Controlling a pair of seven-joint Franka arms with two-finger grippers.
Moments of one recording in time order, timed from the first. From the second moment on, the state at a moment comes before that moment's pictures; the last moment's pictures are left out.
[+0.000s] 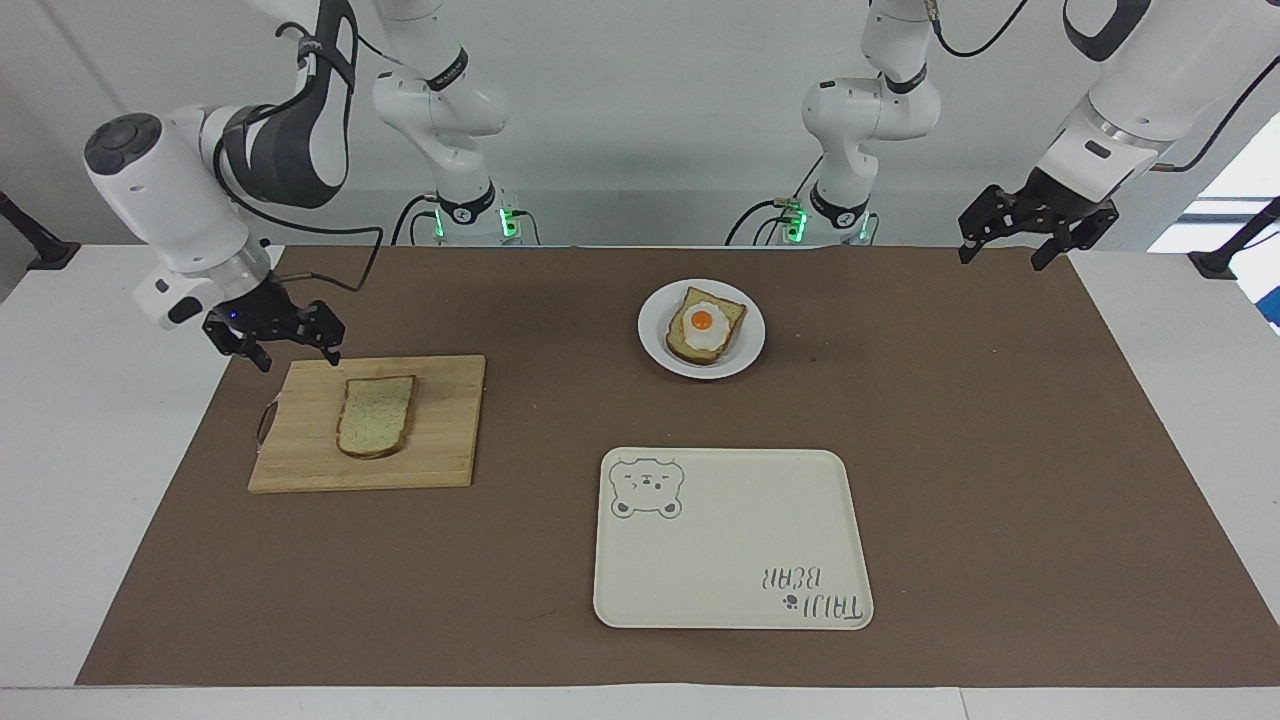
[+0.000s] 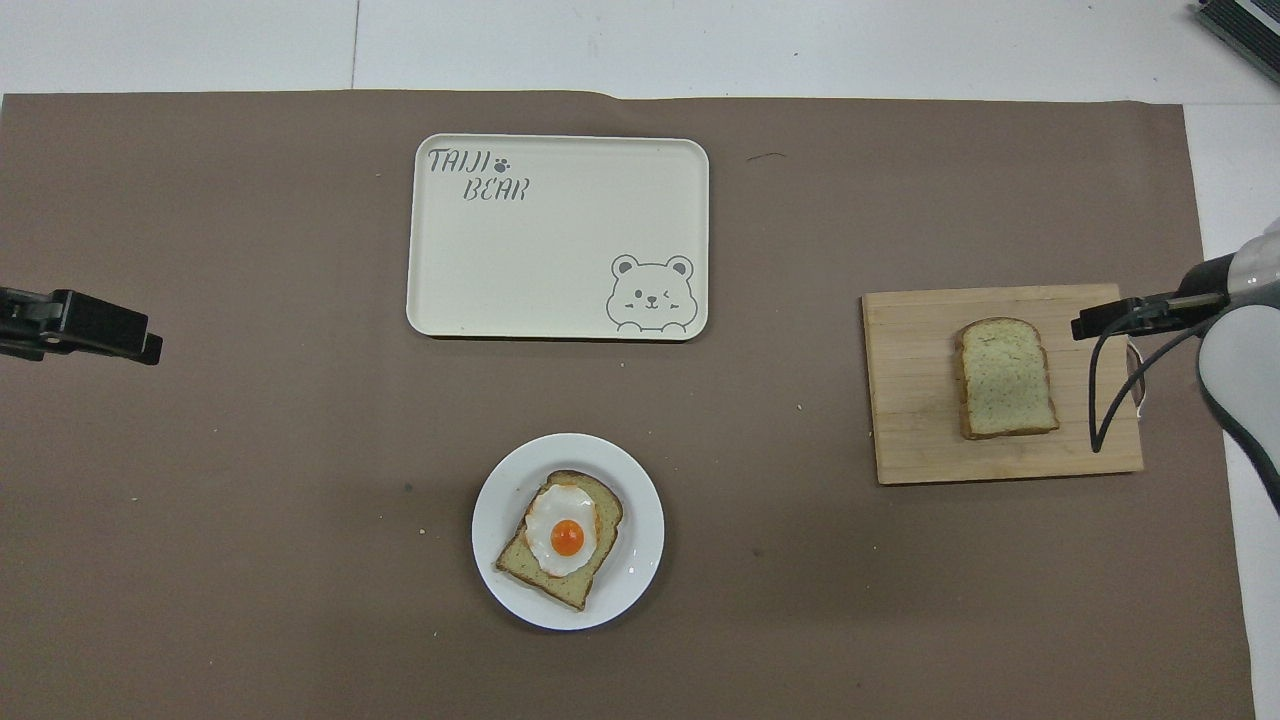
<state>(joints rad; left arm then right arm) -0.09 0.00 0.05 -1.51 -0.08 1.45 0.06 -0.14 0.12 -0.04 -1.87 0.07 2.01 -0.30</state>
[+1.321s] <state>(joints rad) -0.09 0.00 0.05 -1.51 -0.08 1.45 0.06 -0.19 0.23 -0.04 -2.07 0.19 2.26 -0.52</state>
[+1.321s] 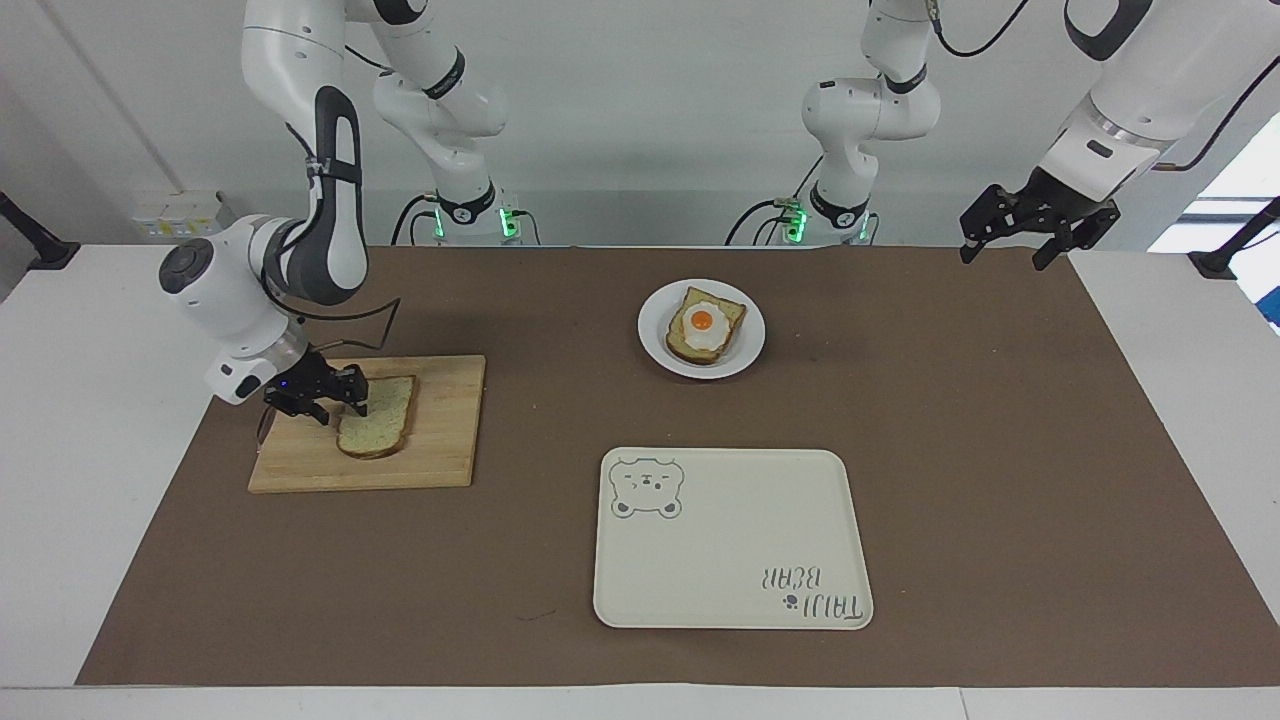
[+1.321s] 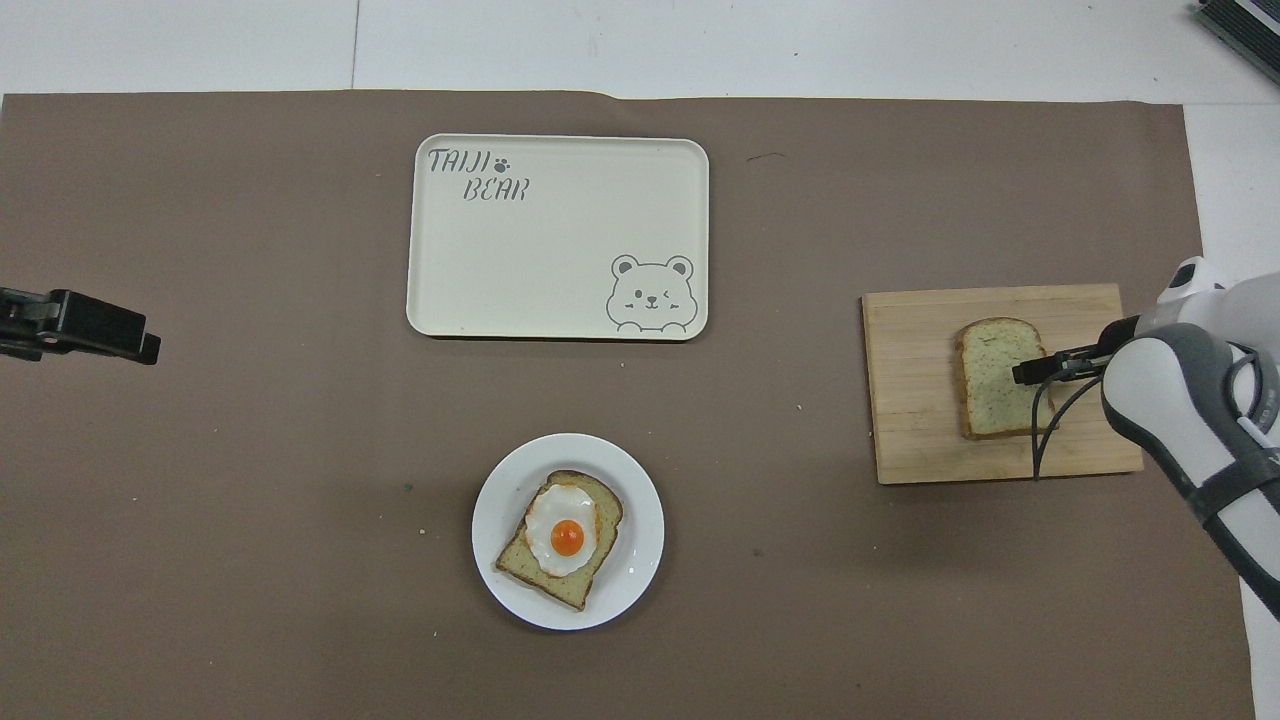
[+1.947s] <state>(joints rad) -0.09 0.00 0.05 -1.51 -0.08 1.45 0.06 -0.19 0.23 -0.04 -2.07 0.20 2.26 -0.45</state>
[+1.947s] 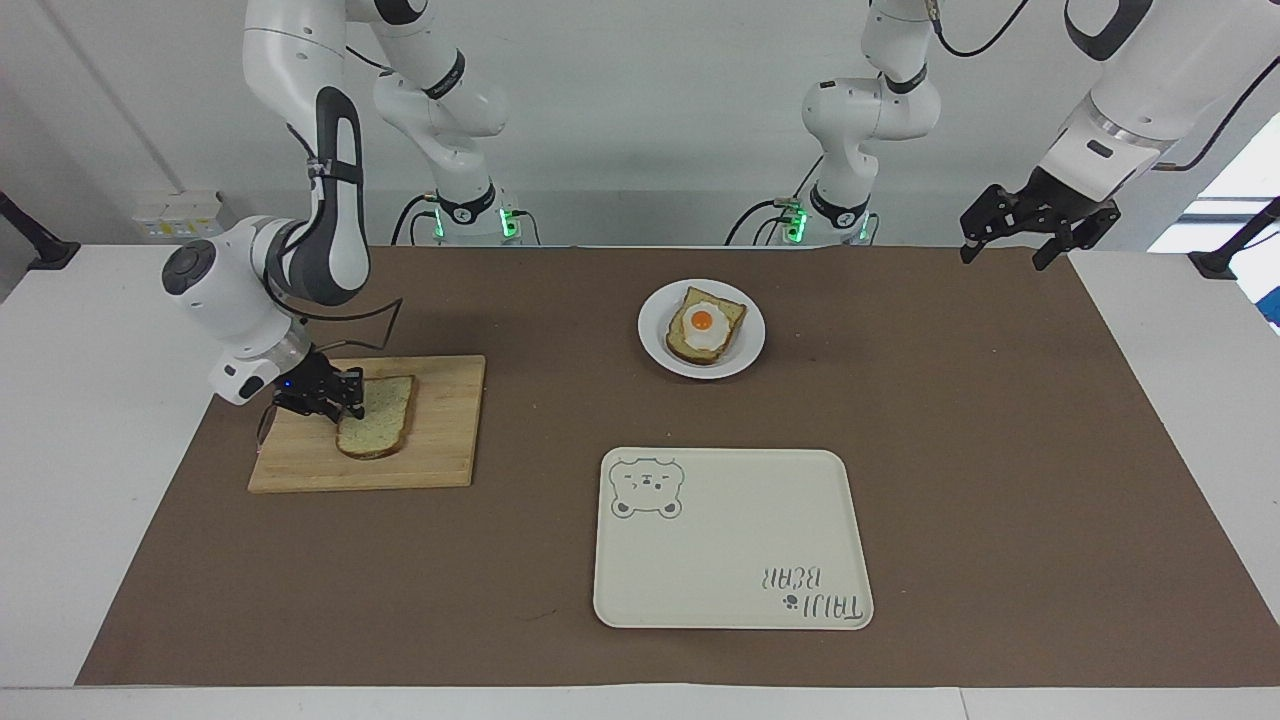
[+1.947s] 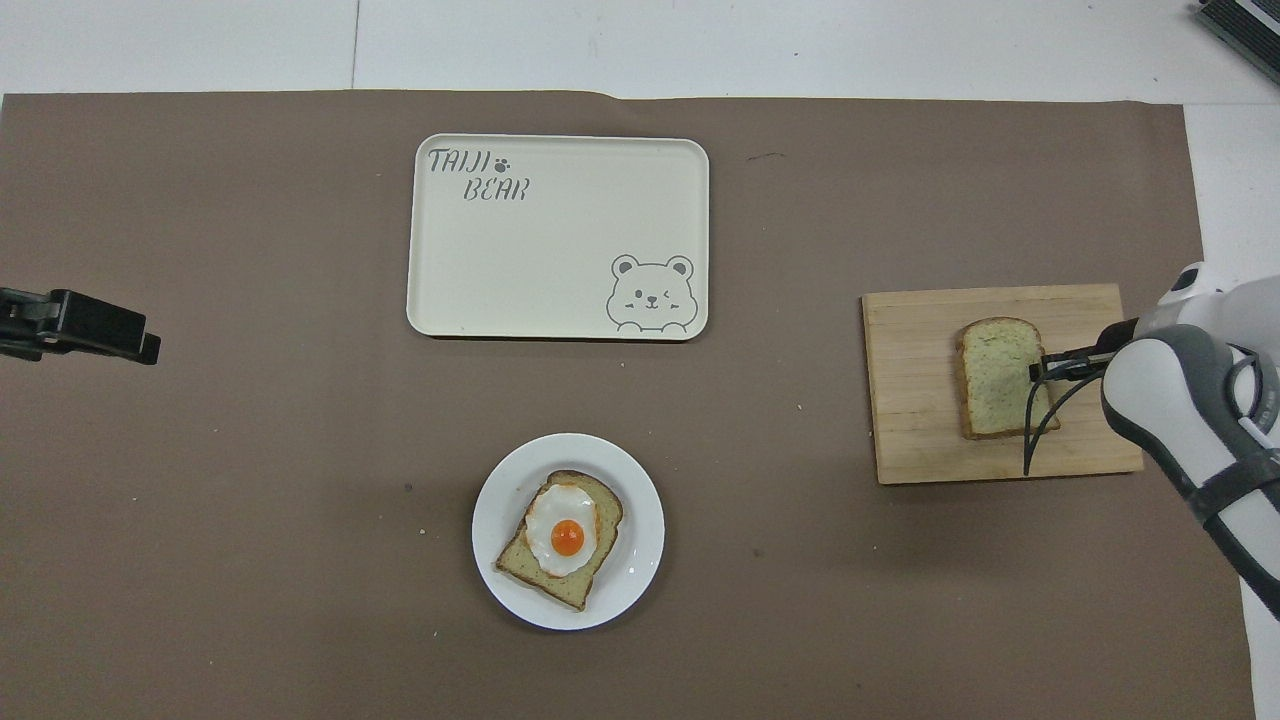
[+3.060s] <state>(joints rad) -0.09 0.00 0.05 -1.51 -0.08 1.45 0.06 -0.15 0.18 0.01 -1.87 0.33 1.89 -0.39</state>
